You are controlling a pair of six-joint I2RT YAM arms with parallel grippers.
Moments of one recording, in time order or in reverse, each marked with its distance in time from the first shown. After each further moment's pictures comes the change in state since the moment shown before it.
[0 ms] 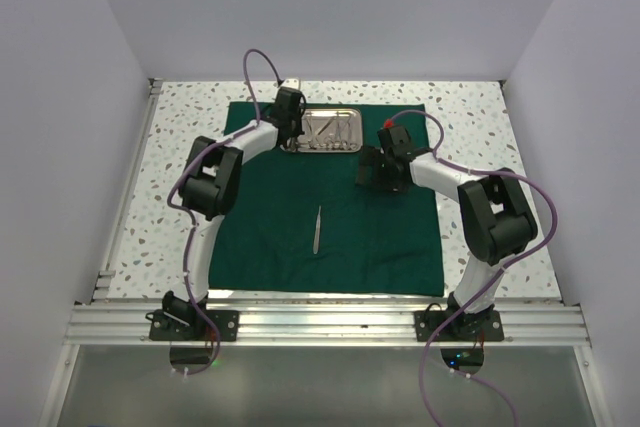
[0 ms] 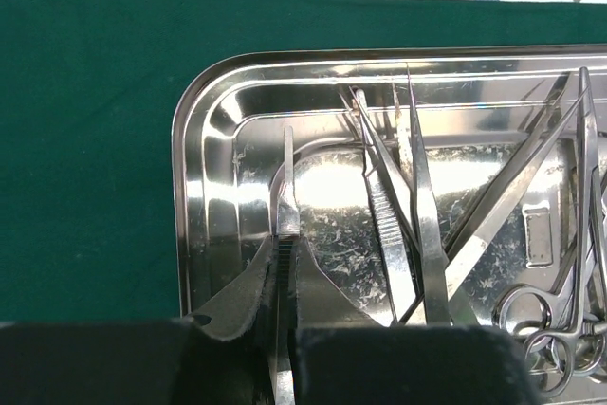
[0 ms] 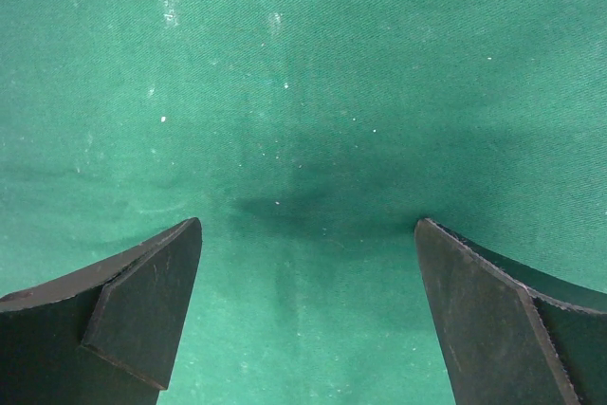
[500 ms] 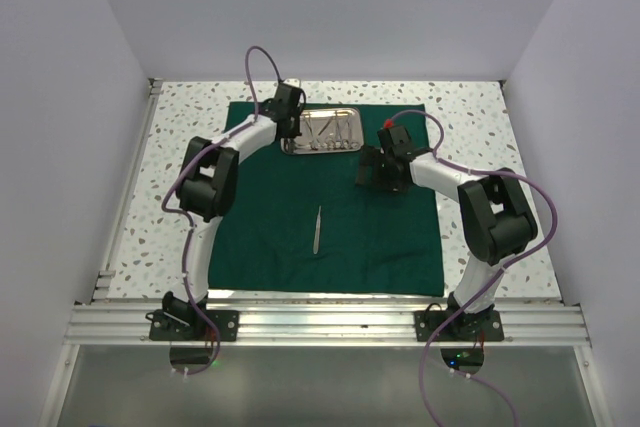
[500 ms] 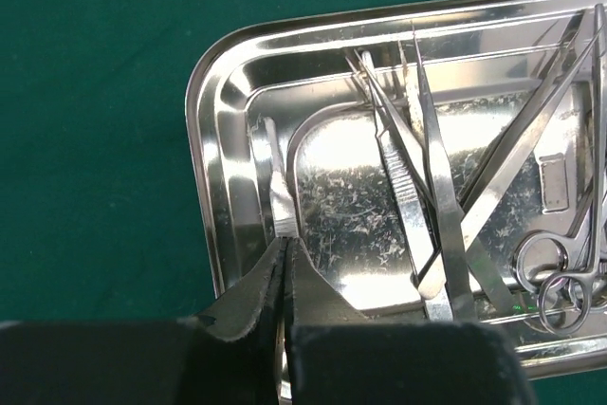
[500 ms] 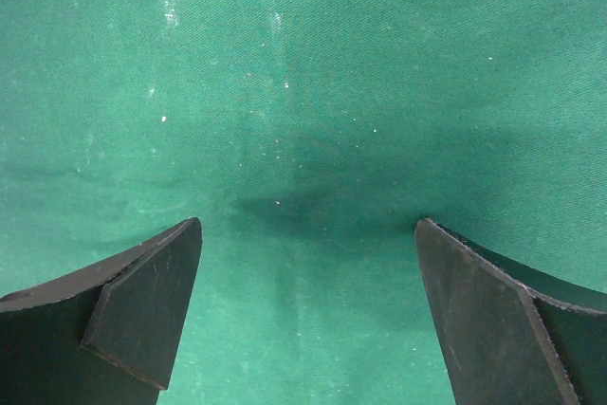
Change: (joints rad) left arm 0.001 -0.034 0.049 -0.174 0.000 0.027; right arm 0.000 0.000 0.000 0.000 -0.002 0.000
